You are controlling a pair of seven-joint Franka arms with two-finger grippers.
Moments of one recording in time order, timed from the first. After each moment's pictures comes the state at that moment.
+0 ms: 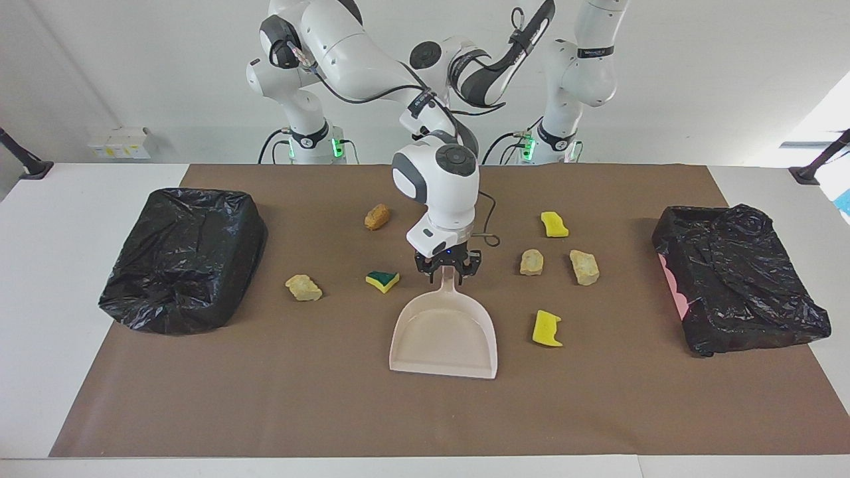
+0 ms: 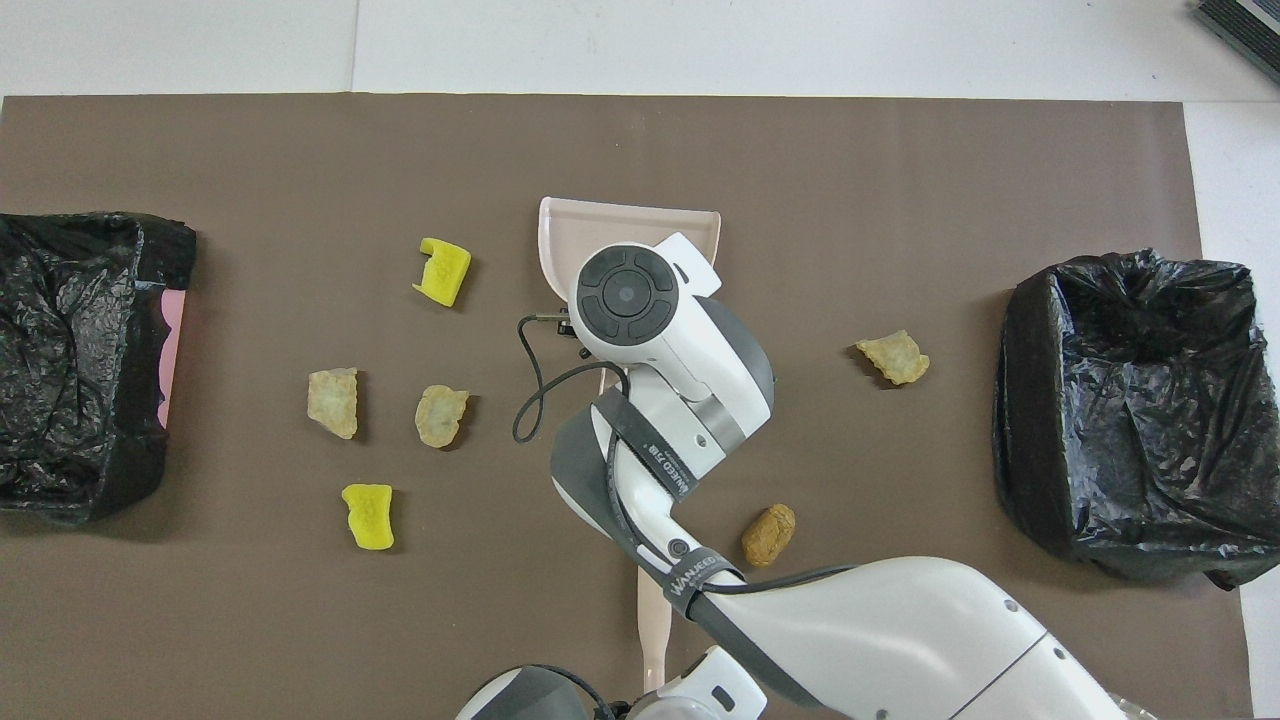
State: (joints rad) left arm -1.10 -0.14 -0.02 -2.33 -0.14 1.94 -0.98; right arm 0.53 0.57 0.11 -1.48 -0.15 2.13 0.79
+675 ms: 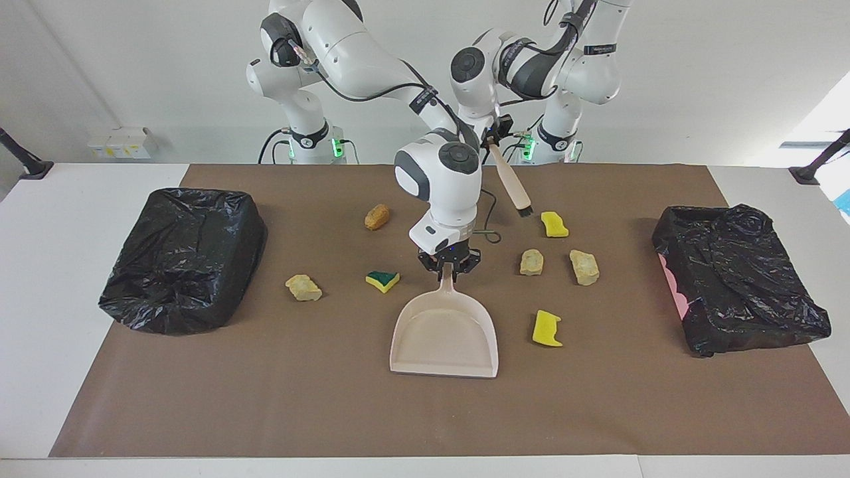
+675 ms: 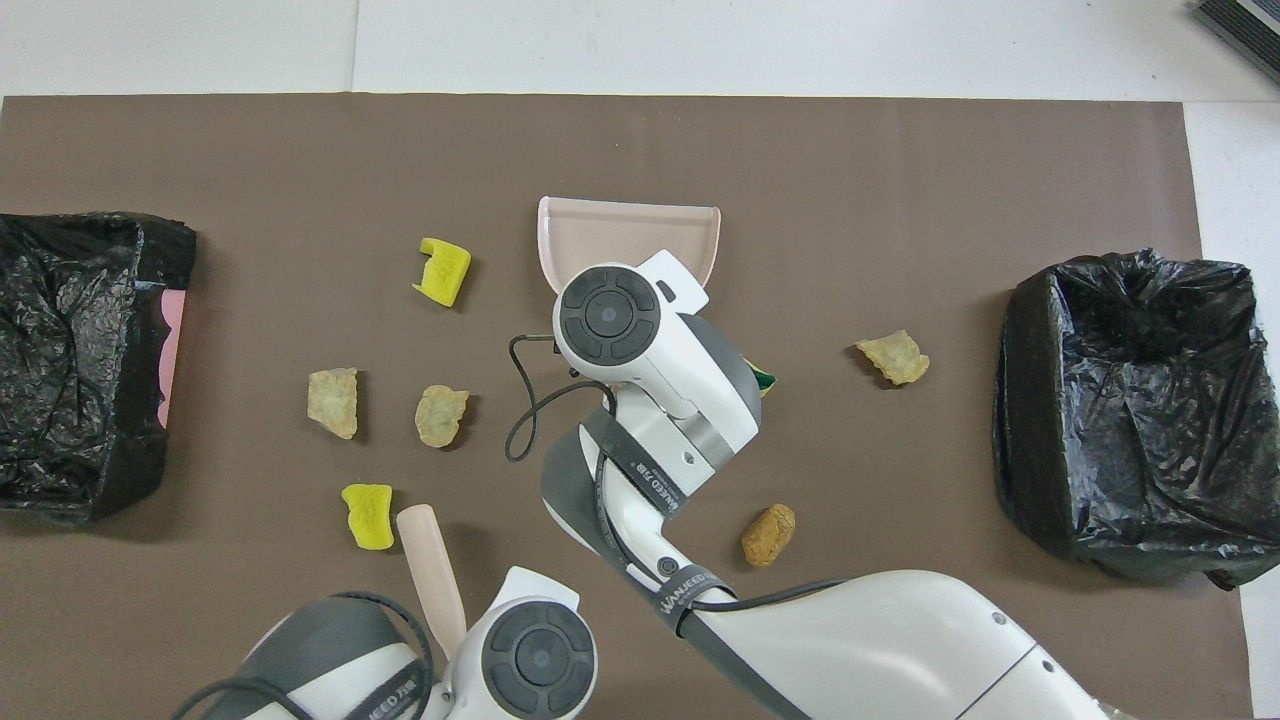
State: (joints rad) left arm -0.83 -0.25 -0.01 -2.36 -0.05 1.65 -1.19; right arm 0.54 0.56 0.10 -1.50 -0.15 2.13 0.79
